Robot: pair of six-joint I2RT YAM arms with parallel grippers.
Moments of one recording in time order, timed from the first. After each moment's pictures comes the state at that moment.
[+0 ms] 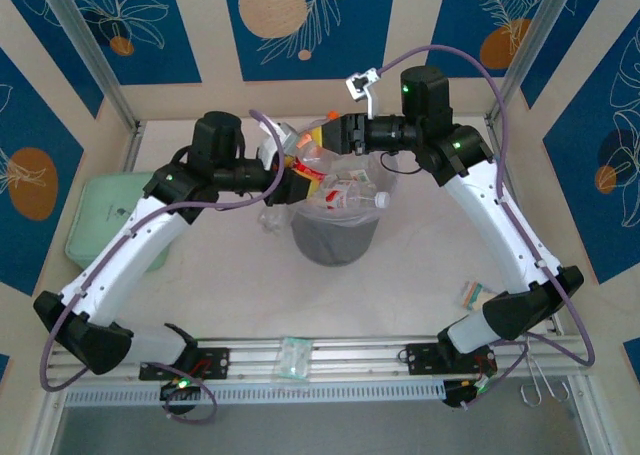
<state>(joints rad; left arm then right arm) -0.59 1.34 1.50 -0.64 0.67 -0.03 0.48 1.48 1.78 -0.66 -0.79 0.45</state>
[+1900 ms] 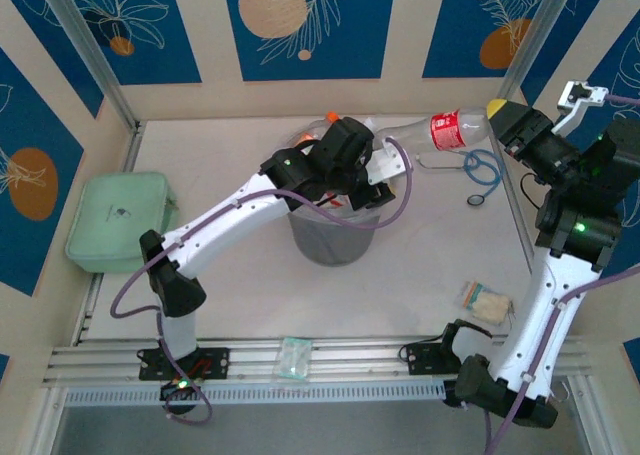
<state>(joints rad) -0.98 1.86 2.06 -0.82 0.07 0.36 -0.45 1.00 1.58 -0.58 -0.93 0.73</state>
